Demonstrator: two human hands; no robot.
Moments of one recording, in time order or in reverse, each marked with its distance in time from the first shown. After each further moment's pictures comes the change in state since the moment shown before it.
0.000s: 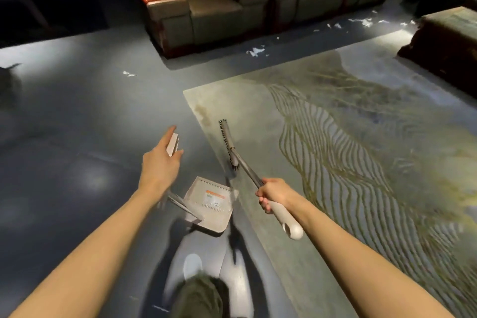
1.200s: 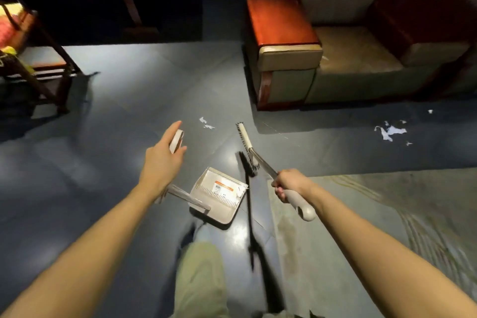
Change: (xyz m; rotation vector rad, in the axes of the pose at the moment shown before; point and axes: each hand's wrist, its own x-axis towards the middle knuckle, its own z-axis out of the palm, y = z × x) left_hand 1.010 -0.201 -0.163 0.015 0.207 -0.289; right_hand 0.715 -0.813 0.369 -0.403 -0.209 0.028
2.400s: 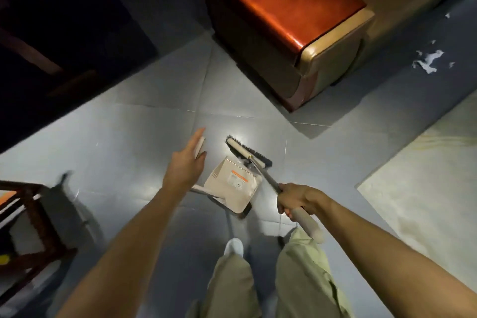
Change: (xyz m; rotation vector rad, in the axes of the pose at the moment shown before) left_hand 0.703 -0.136 -0.075 0.259 -0.545 0.260; right_hand 0.356 -0.435 0.286 -0.036 -0.065 0.311
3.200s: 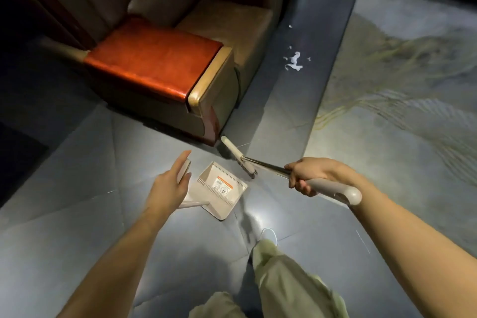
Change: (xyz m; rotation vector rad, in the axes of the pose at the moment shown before) left_hand 0.033 0.180 0.067 0.190 -0.290 0.405; right_hand -0.123 0.102 -0.162 0.688 0.262 0.034
